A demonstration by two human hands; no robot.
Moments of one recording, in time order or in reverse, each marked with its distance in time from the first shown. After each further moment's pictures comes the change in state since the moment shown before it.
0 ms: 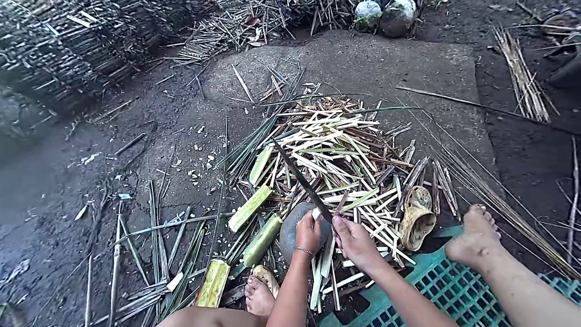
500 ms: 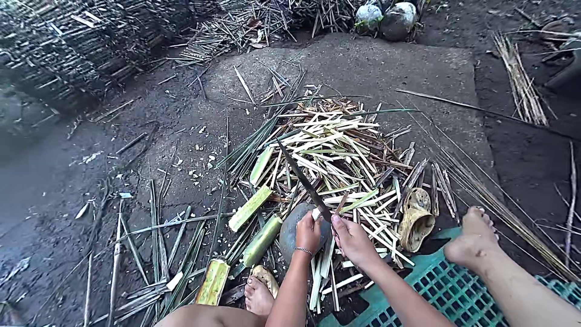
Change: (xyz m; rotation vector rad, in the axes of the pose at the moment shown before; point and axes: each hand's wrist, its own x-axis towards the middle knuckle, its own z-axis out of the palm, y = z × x) left_hand -0.006 0.002 -0.002 0.005 0.015 0.015; right_hand 0.000 0.003 0.004 -0.042 0.009 0.063
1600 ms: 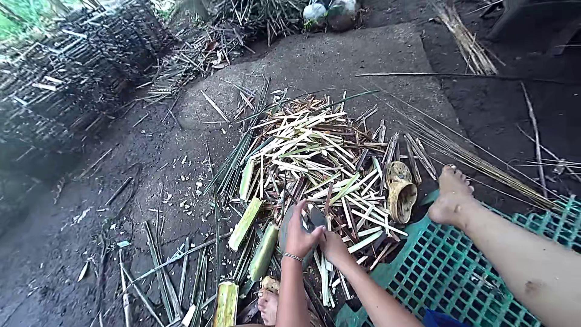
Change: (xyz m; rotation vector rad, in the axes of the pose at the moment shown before) left_hand 0.007 0.033 -0.035 -0.057 -0.229 0.168; right_hand 0.015 0.062 0.046 -0.147 -0.019 0.307
